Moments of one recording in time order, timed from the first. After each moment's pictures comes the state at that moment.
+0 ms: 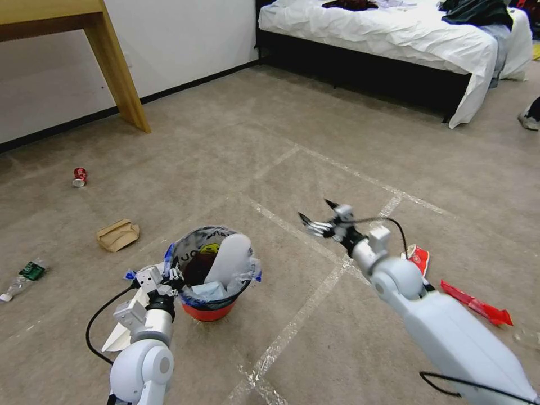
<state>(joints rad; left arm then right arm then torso) 1.45 -1.51 -0.62 -2.02 -0.46 0.24 -0.17 -0.96 0.99 0.18 1.59 0.53 0.03 -0.06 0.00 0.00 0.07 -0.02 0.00</state>
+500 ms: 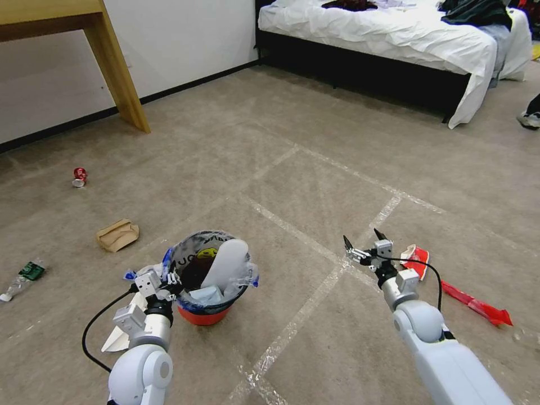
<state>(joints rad) 1.46 -1.54 -0.61 -2.02 -0.42 0.23 -0.14 -1.15 1.14 0.42 1.52 0.30 0.15 -0.05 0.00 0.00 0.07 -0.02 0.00</state>
